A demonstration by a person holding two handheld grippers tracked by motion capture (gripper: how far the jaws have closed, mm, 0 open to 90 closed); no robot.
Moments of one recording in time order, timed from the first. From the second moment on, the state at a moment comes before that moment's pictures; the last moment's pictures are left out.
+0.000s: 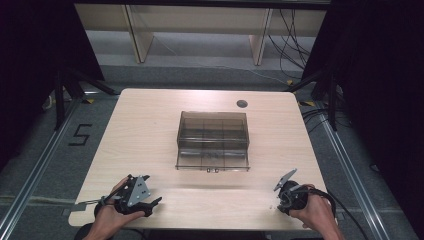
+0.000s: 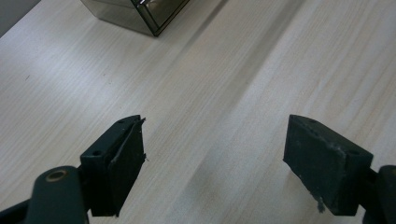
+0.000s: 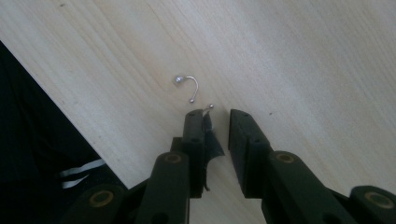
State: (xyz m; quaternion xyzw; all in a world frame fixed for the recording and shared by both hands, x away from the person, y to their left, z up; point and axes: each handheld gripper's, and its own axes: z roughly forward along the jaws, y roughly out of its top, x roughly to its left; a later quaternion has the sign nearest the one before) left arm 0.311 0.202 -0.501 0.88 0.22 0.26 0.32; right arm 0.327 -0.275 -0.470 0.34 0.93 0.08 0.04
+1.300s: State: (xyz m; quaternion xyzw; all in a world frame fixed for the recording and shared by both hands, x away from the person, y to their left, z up) left arm 0.312 0.202 -0.501 0.88 0.22 0.26 0.32; right arm 0.355 -0.261 -0.425 0.29 0.96 0.05 0.03
